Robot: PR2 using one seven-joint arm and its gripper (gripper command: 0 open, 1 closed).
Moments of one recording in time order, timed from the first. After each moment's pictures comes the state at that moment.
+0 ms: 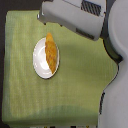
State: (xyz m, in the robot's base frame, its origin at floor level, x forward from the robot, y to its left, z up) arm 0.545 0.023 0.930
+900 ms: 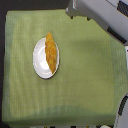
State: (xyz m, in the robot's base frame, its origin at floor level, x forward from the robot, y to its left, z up) arm 0.558 -0.134 0.935
